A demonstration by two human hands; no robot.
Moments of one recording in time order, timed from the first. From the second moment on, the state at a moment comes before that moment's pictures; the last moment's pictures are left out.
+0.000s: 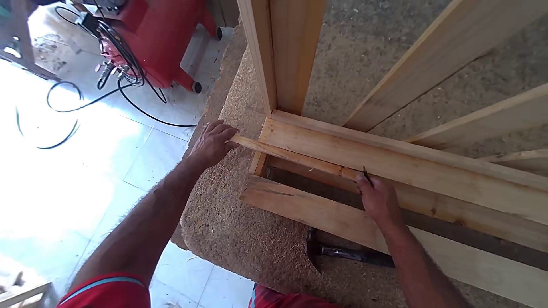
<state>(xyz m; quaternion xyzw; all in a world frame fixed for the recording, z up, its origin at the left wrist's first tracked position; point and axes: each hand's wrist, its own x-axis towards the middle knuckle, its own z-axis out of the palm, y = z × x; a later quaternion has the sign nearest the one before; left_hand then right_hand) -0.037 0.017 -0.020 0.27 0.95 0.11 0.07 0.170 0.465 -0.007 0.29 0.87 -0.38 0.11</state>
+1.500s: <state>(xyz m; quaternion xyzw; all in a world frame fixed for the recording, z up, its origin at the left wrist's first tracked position) -0.042 0.025 0.023 0.37 0.90 0.06 0.22 0.084 0.304 0.008 0.09 0.88 -0.44 0.13</state>
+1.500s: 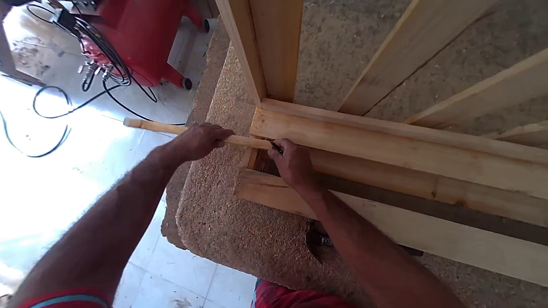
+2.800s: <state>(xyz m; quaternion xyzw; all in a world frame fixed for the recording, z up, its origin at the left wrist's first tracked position) 0.027 0.048 0.091 0.43 0.89 0.14 0.04 0.141 0.335 0.044 0.08 0.76 -0.64 0.03</state>
